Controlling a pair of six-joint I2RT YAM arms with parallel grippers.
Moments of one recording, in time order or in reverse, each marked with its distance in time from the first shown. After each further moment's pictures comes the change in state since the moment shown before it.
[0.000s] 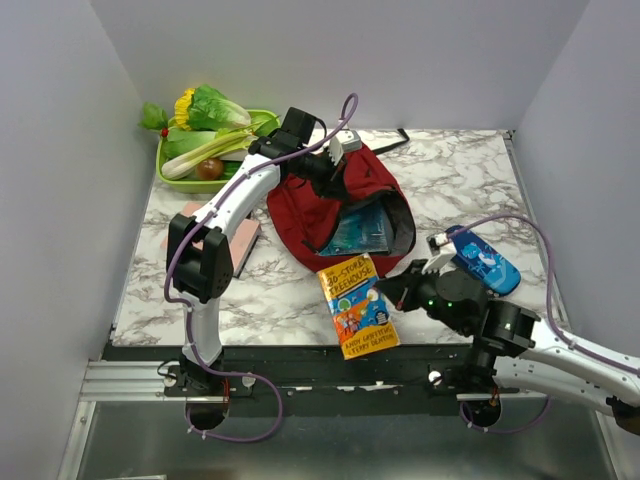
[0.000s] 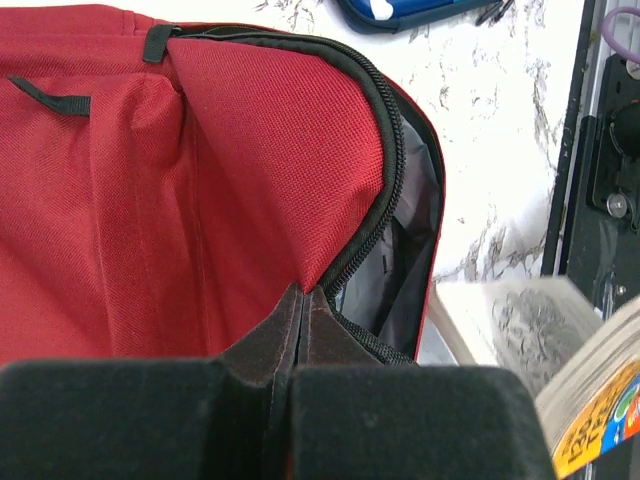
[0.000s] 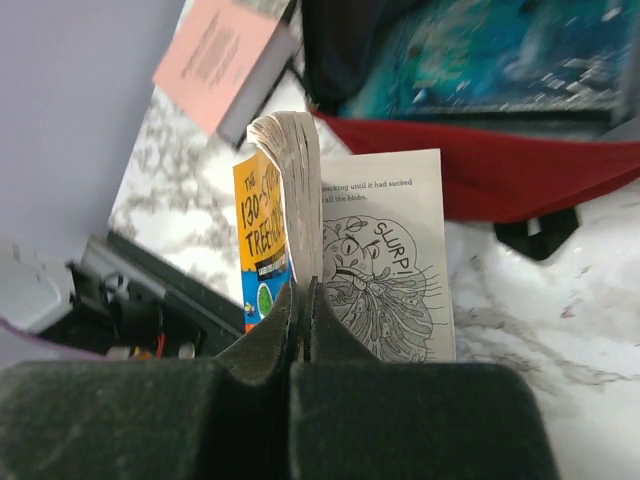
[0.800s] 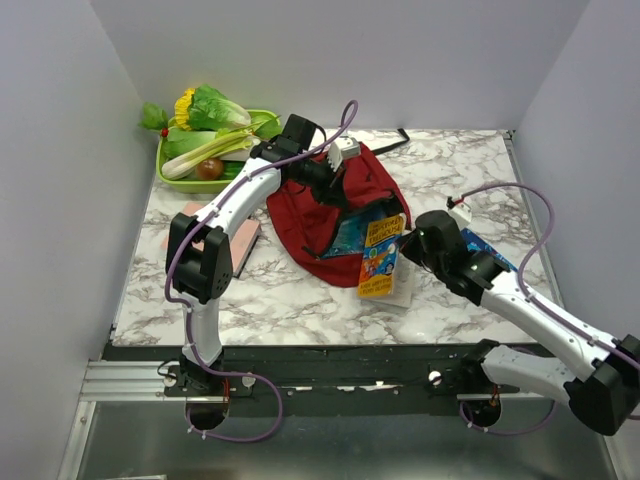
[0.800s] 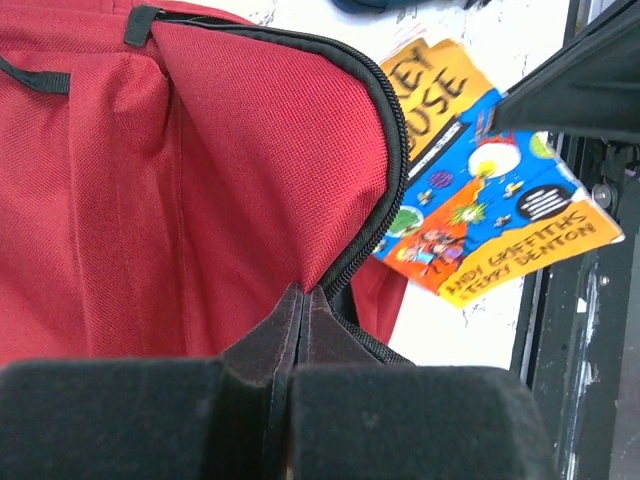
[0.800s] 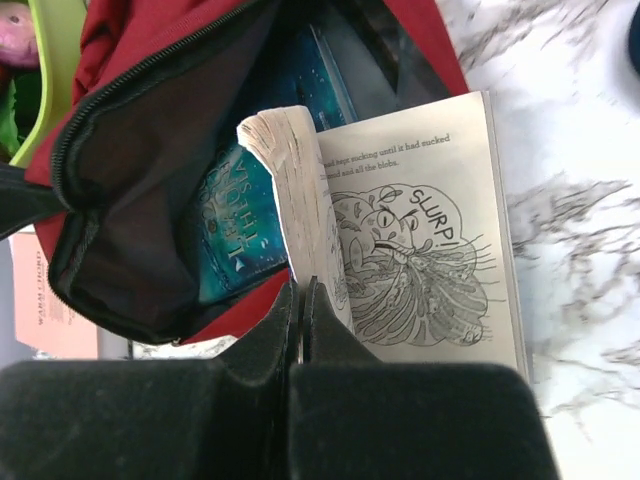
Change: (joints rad) left arm 0.000 -0.006 -0.061 0.013 0.020 -0.005; right arm -0.445 0.361 0.228 -0.140 0.074 0.191
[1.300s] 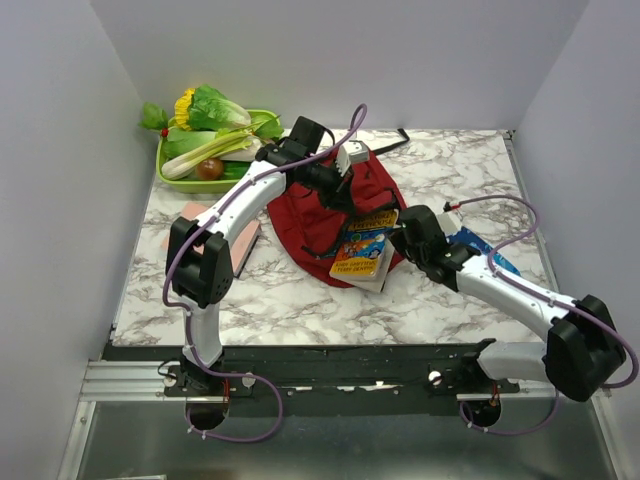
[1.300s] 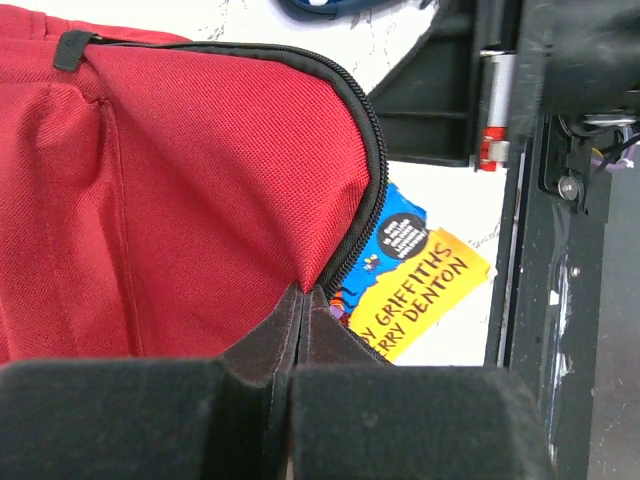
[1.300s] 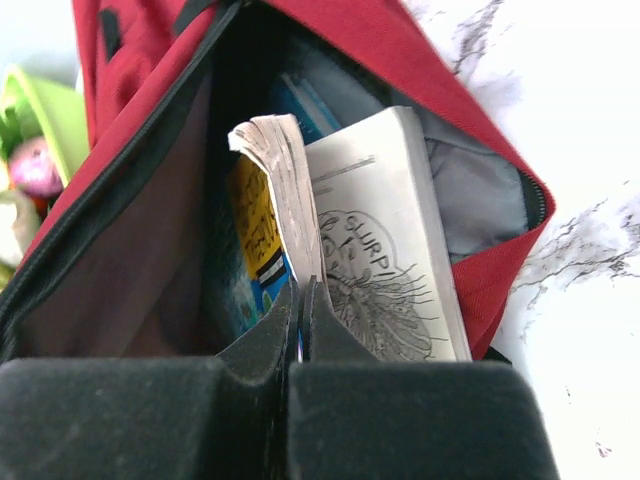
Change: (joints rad) left arm -0.052 -0.025 -0.005 -0.018 0.023 -0.013; right arm -0.043 0.225 -0.035 0.214 0.011 0.304
